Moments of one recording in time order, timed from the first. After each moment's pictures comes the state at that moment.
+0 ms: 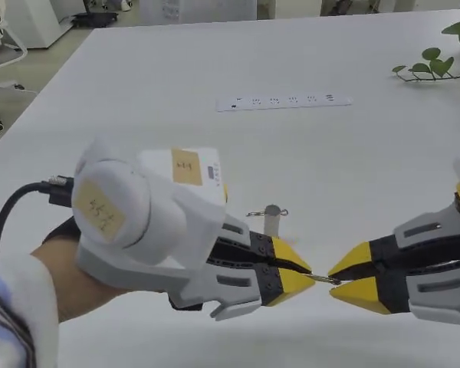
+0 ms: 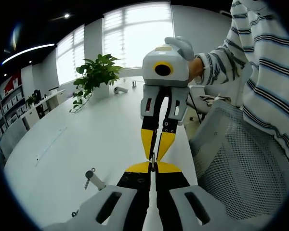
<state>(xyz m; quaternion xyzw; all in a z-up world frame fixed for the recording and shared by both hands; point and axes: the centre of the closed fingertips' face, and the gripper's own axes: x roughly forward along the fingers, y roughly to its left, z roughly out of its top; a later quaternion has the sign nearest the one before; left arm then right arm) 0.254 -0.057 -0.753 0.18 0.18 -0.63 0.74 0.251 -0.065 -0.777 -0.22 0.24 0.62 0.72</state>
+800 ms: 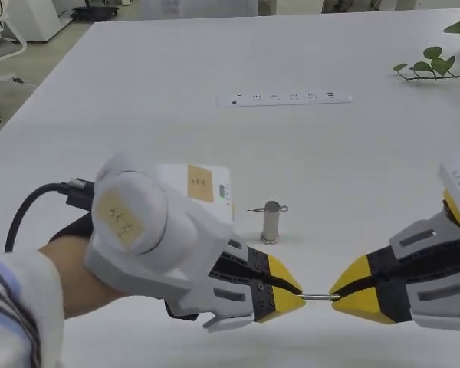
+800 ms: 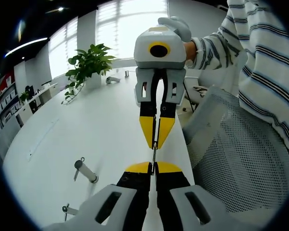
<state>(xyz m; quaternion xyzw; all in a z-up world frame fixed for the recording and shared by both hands) 0.243 -0.053 -0.778 0.20 0.22 -0.64 0.71 0.238 -0.067 -0.785 -0.25 0.27 0.64 0.68</state>
